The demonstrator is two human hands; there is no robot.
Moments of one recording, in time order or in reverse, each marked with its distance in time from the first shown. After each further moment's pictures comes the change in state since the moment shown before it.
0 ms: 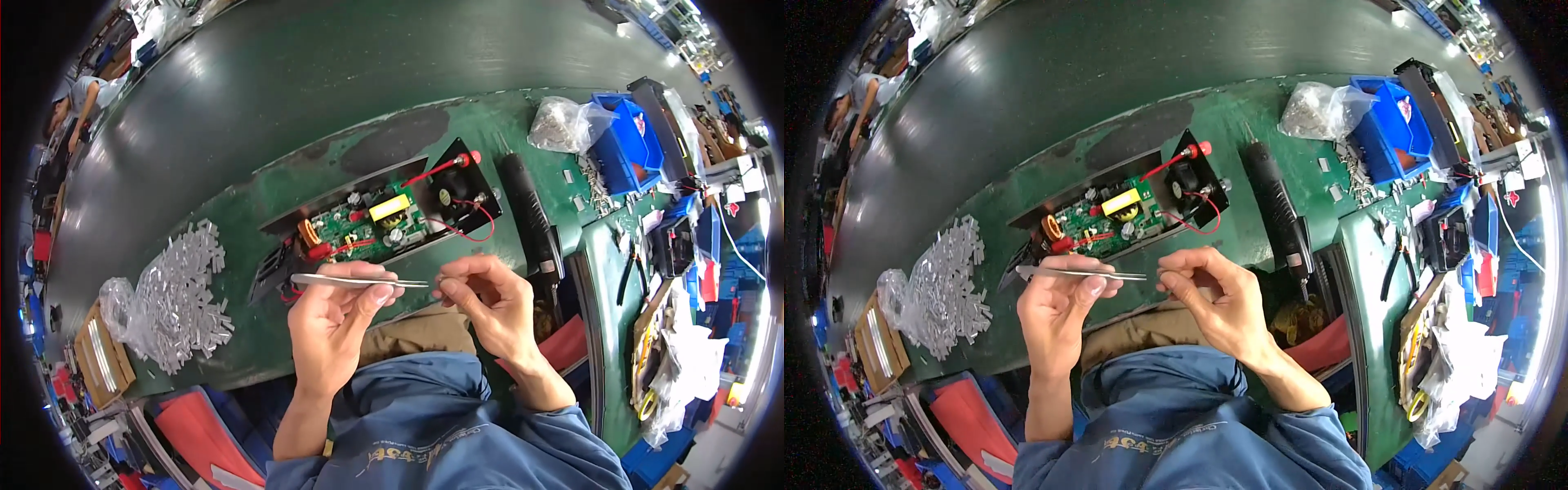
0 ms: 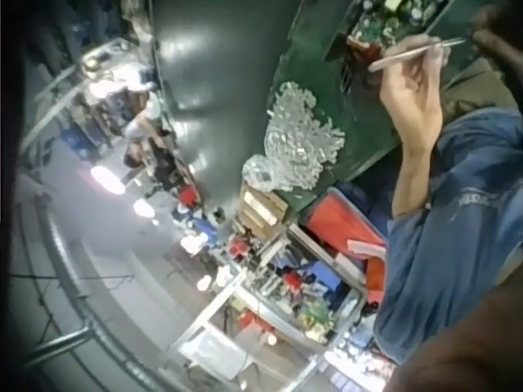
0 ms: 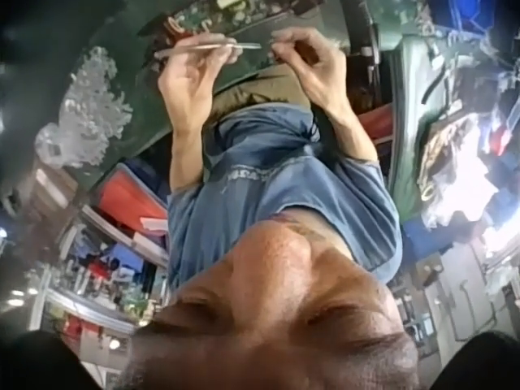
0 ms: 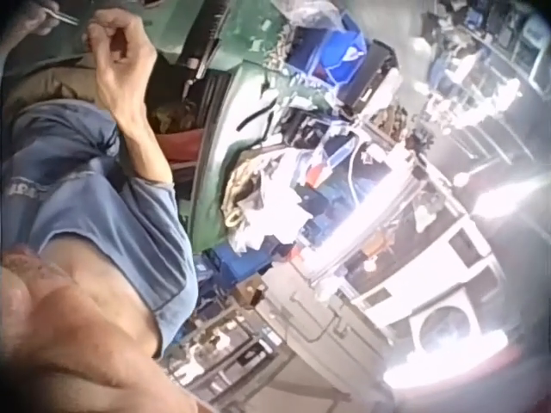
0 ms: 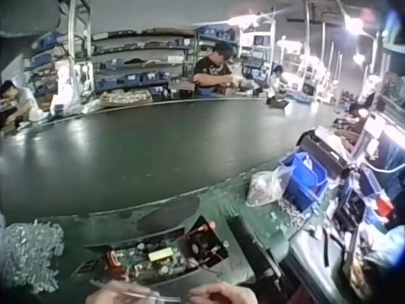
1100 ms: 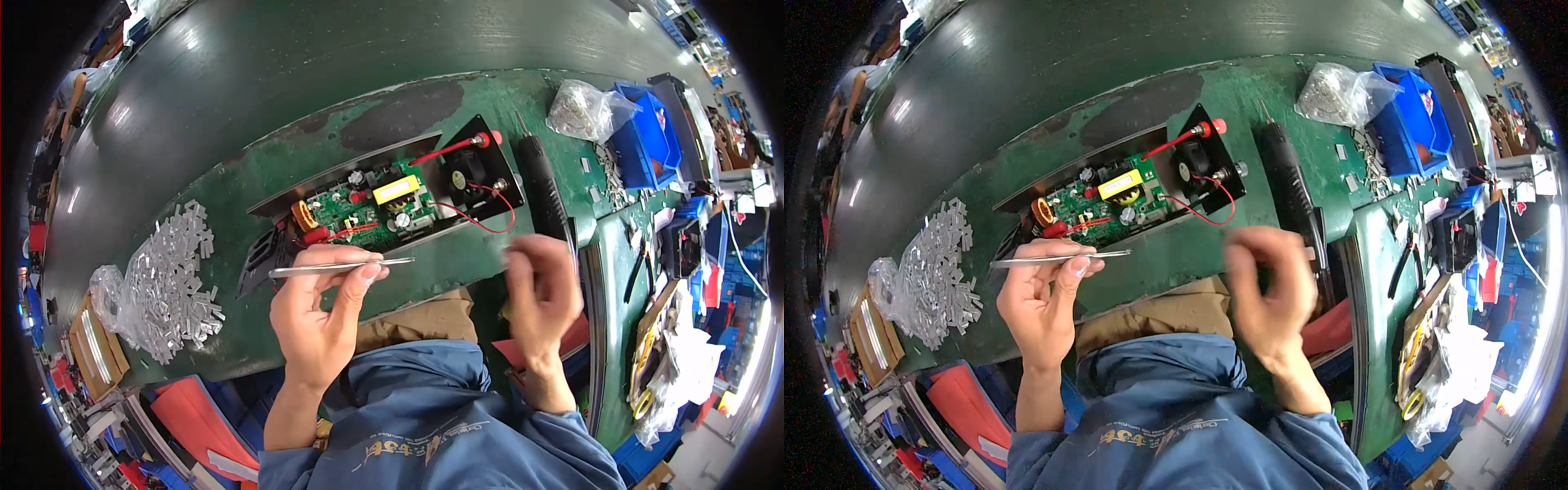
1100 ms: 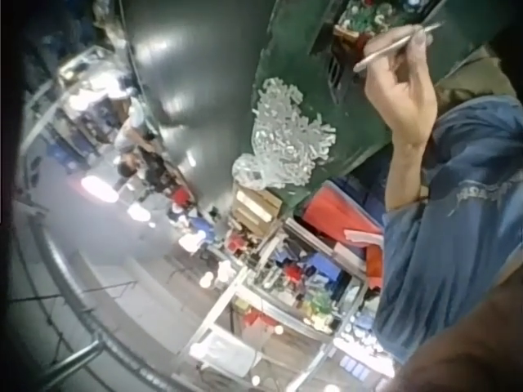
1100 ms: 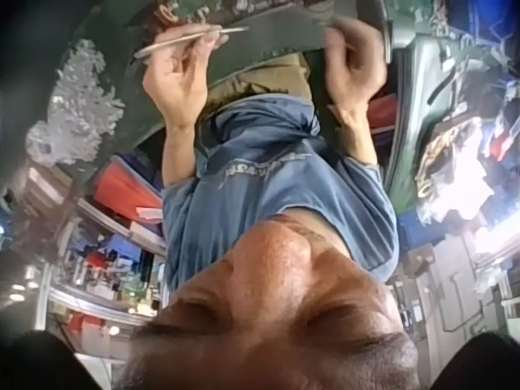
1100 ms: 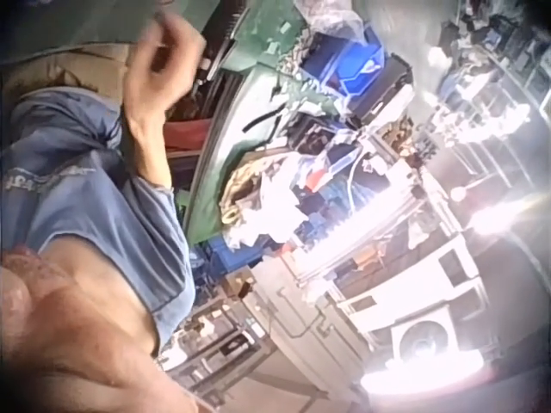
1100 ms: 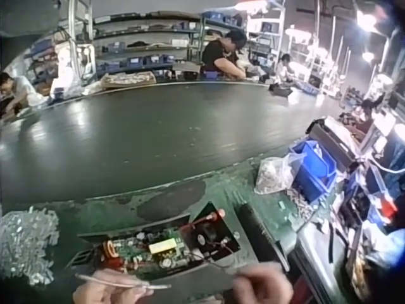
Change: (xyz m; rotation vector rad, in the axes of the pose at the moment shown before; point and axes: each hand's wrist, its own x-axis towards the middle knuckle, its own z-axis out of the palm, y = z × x) left_hand 0.009 -0.014 -0.019 0.210 0.034 0.135; right_hand -0.002 0.009 -0.021 -0.515 0.383 -0.338
